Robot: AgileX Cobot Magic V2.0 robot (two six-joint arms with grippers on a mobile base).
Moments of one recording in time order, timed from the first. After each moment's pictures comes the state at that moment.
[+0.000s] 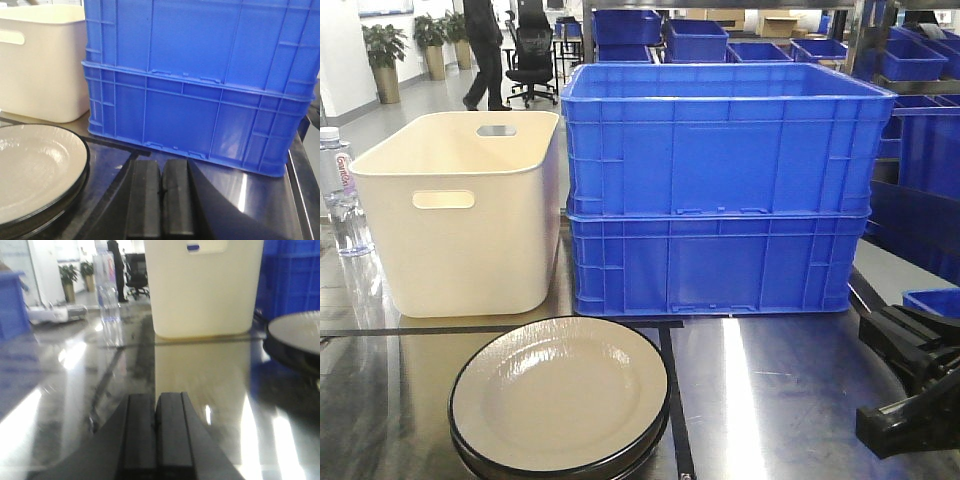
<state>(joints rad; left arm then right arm) 0.10 -0.01 -0.02 -0.04 0.14 0.02 0.37 0.88 -0.68 1.64 -0.06 -1.67</state>
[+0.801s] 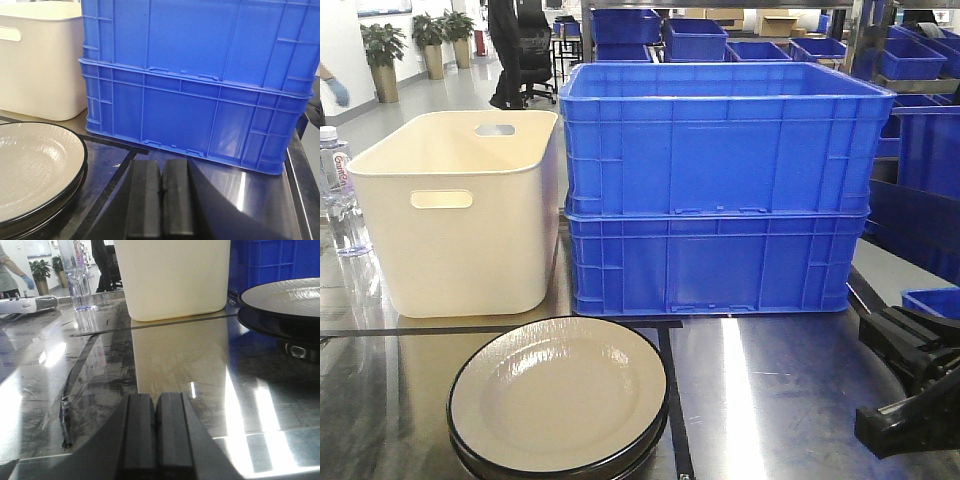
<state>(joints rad) 0.03 -0.01 0.03 -0.01 0.12 0.03 0.37 0.88 -0.67 1.64 -0.06 -1.67</state>
